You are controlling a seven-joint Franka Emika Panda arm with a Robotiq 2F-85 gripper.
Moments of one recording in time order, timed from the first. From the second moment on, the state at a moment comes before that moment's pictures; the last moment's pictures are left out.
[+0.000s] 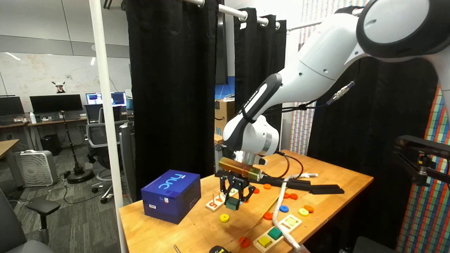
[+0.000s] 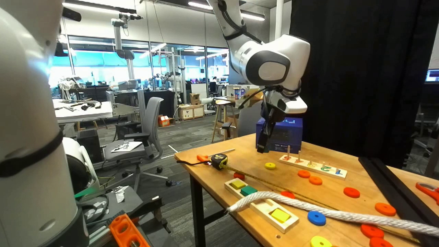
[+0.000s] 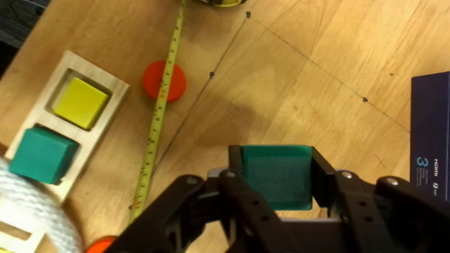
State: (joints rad) arm 0.00 0.30 0.00 -2.21 0.54 2.51 0.68
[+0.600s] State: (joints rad) arm -0.01 0.14 -0.02 -2.44 0.63 2.51 0.80
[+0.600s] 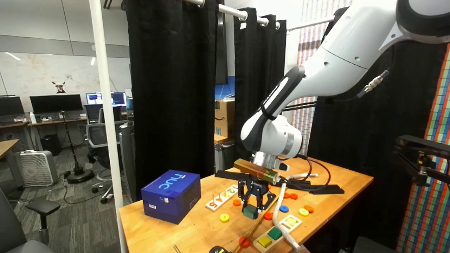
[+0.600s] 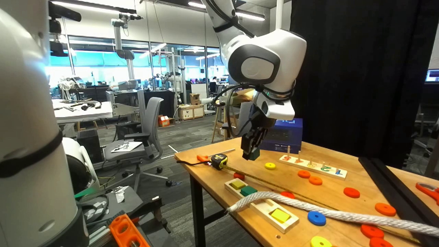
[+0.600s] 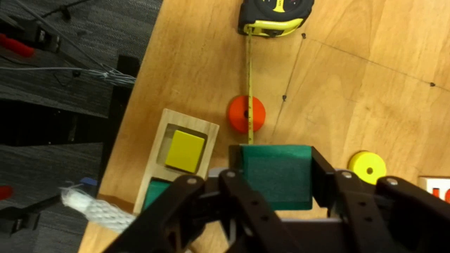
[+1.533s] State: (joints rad) arm -0.06 0.07 -0.09 -2.64 0.67 2.60 0.97
